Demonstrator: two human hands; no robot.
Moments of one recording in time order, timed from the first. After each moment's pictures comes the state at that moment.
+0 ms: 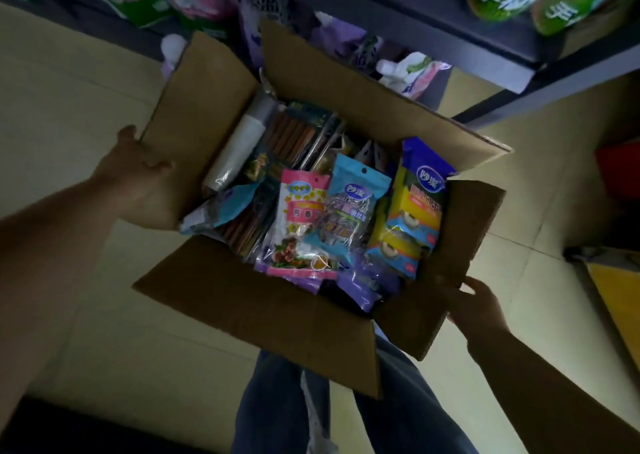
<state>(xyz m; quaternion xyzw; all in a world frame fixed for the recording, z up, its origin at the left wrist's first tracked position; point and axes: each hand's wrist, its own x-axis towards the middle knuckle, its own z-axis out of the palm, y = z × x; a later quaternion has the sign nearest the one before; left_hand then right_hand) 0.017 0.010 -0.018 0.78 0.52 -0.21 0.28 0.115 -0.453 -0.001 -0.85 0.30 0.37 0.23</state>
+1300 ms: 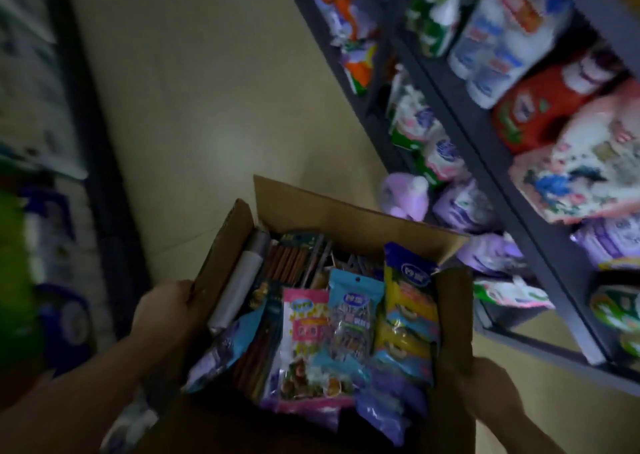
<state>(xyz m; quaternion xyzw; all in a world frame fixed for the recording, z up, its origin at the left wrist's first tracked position) -0.316 -0.109 0.220 0.62 0.74 -0.12 0.23 0.081 -0.252 0.222 -0.83 -0.33 0.43 -0.15</state>
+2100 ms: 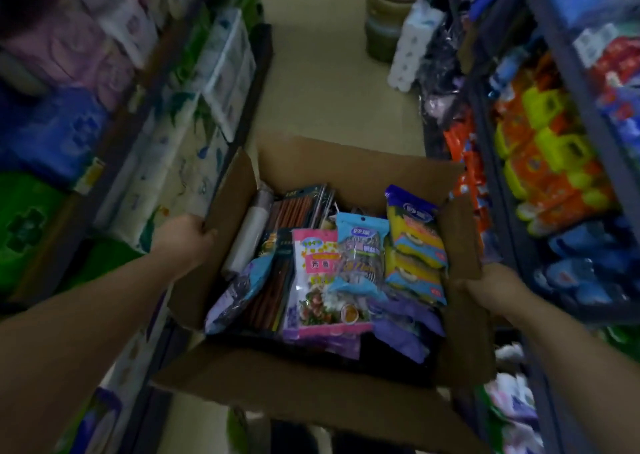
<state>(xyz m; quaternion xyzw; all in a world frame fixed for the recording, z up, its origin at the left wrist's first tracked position) -0.494 0.339 0.370 0.43 0.89 -0.02 0.16 -0.050 0.443 0.347 -0.71 -0.60 0.37 -0.10</state>
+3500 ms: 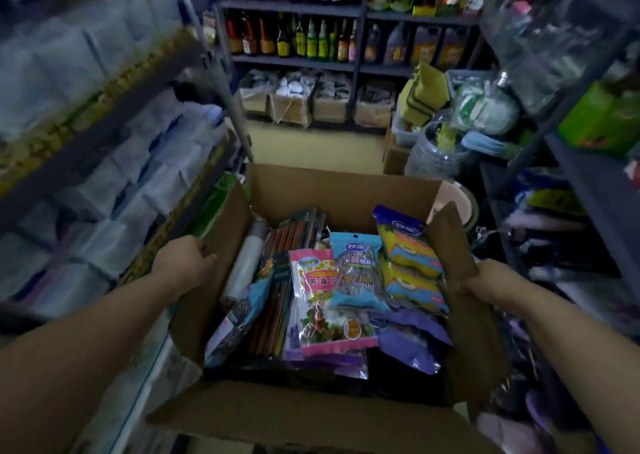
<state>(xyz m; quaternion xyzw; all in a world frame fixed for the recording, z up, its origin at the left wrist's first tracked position) -0.858 1.370 0.468 0.41 0.90 0.03 0.15 -0.430 1.548 0.456 -0.67 -0.67 0.30 -0.10</state>
